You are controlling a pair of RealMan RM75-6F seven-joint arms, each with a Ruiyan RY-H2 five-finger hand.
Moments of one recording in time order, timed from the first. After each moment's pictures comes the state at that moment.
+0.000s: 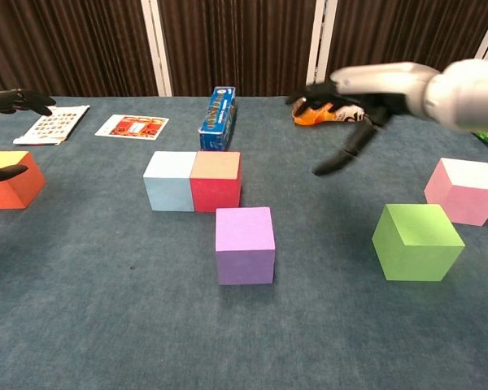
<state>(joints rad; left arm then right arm) -0.47 -1.28 -0.11 -1.54 1.37 1.14 -0.07 0.87 -1.25 0.18 -1.78 -0.91 0.78 -0.15</state>
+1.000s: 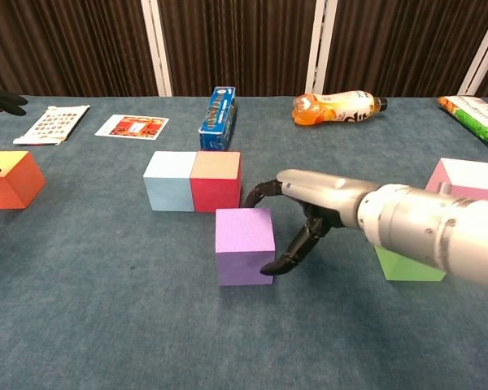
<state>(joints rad) -0.41 -1.25 -0.09 -1.54 1.41 1.20 -0.16 0.85 -1.63 0.10 -1.70 -0.84 0.96 -0.37</state>
